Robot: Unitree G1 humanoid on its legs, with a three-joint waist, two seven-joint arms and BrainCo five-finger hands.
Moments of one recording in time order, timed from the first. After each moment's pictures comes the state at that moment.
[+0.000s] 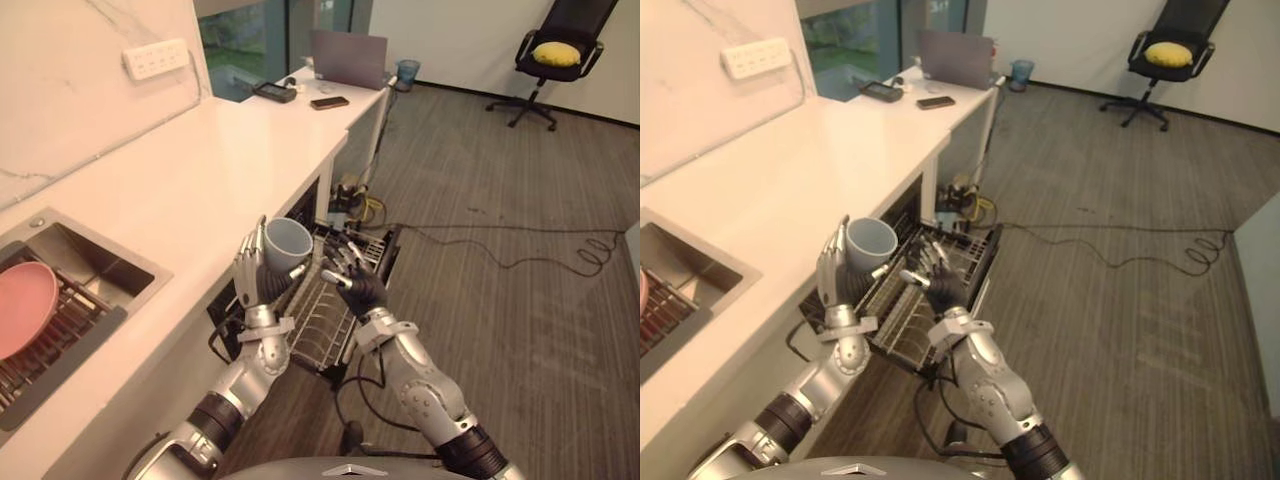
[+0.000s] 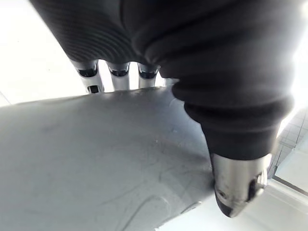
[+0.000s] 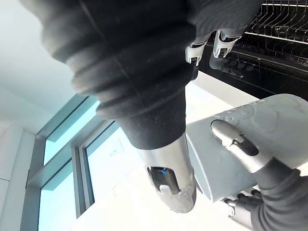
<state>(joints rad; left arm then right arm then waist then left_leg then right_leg) -0.21 0.08 -0.51 0.38 0.58 -0.05 1.00 -0.03 -0.24 0.40 -0.18 0.82 0.02 -0.11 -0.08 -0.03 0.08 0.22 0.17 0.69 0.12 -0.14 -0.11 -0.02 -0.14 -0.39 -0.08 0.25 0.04</state>
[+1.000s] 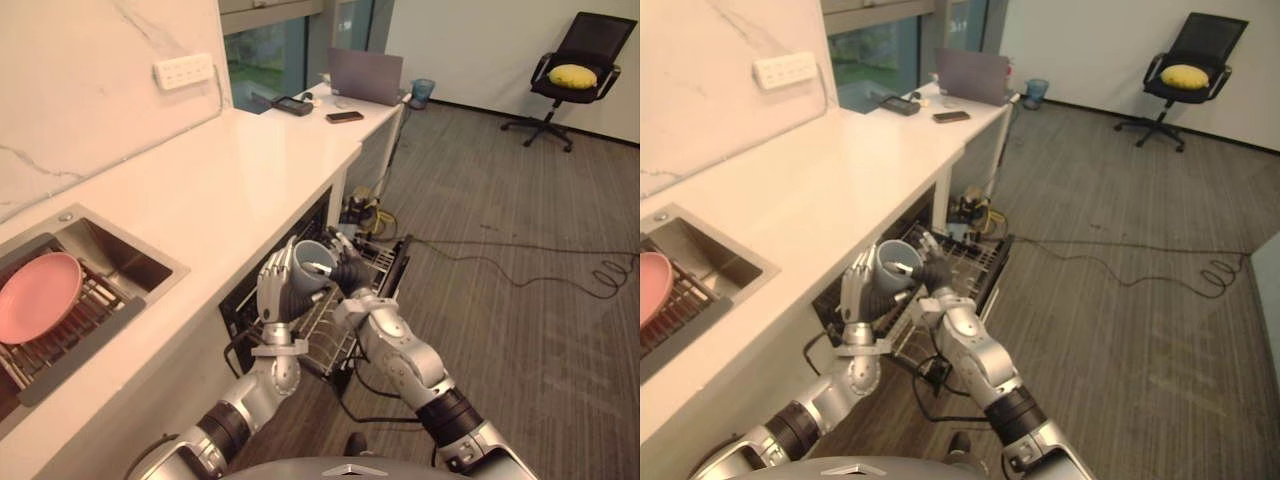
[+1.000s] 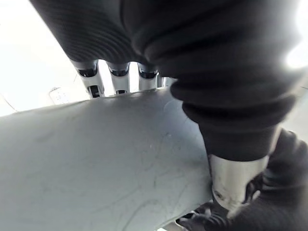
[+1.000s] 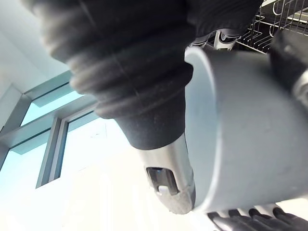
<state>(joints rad) -0.21 0.07 -0.66 0.47 0.59 -0.09 1.00 -0.25 -0.18 0.42 0.02 0.59 0.13 -0.26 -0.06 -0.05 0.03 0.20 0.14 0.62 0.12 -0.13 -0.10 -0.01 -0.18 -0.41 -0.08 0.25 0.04</state>
